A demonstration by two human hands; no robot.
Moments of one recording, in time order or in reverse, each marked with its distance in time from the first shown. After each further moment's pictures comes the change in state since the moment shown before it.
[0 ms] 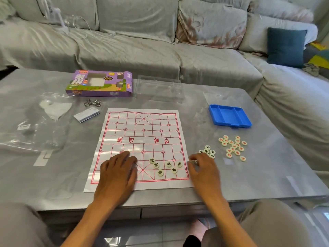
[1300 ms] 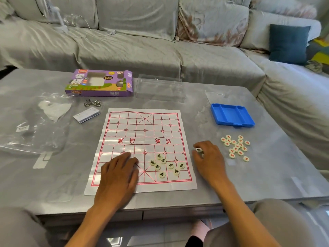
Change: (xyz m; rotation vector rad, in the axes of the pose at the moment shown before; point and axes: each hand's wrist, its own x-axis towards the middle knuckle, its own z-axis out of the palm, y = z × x) left_hand 0.000 -0.003 0.005 -0.005 0.002 -0.002; right_hand 0.047 0.009 -0.003 -0.113 -0.054 0.006
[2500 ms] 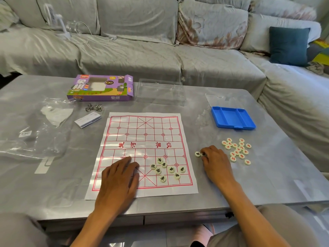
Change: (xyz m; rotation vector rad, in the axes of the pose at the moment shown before) left_hand 0.000 0.000 -0.001 -0.016 0.002 0.003; right_hand 0.012 0.030 -0.002 -0.209 -0.073 -0.033
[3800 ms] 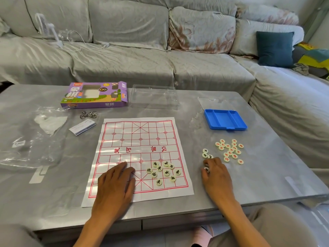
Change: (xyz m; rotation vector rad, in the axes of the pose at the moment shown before) left_hand 0.000 0.001 0.000 0.027 0.011 0.005; right_hand -0.045 0.006 0.005 0.099 0.118 0.113
